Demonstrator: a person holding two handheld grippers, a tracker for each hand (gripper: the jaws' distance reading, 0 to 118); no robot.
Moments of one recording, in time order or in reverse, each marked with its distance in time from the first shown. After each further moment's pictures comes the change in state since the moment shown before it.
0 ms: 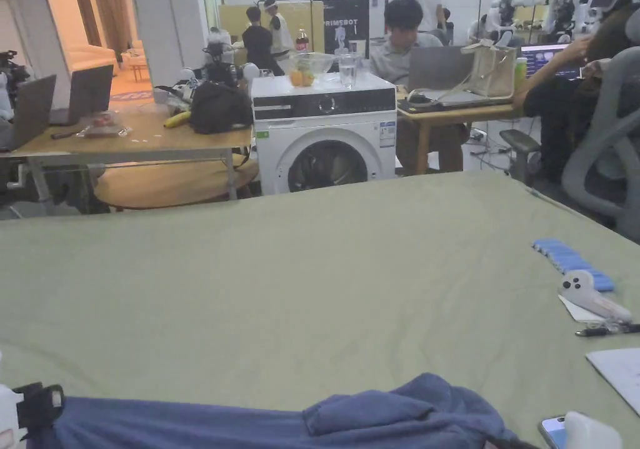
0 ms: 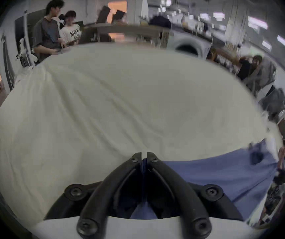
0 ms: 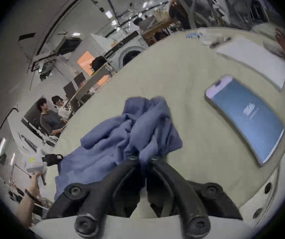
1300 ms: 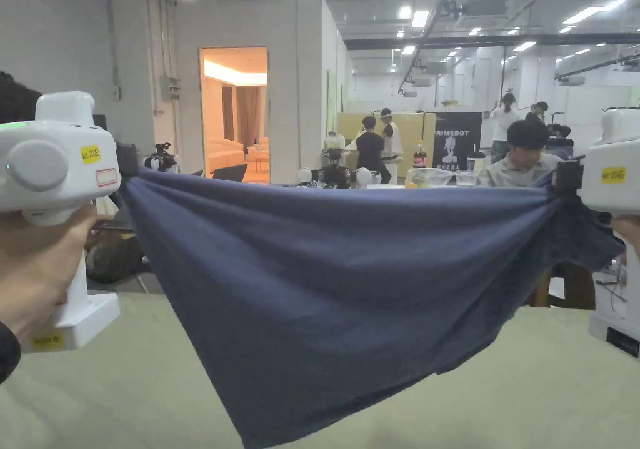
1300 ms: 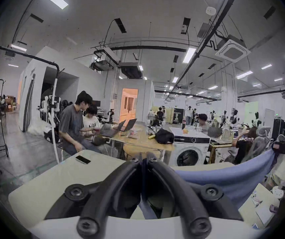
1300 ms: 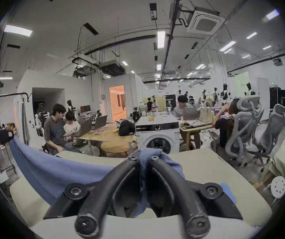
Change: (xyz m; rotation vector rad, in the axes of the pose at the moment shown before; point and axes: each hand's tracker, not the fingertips) left arm -0.001 0.289 0.068 0.541 0.148 -0.020; right arm -0.242 0.377 -0.065 0.429 0.020 0.488
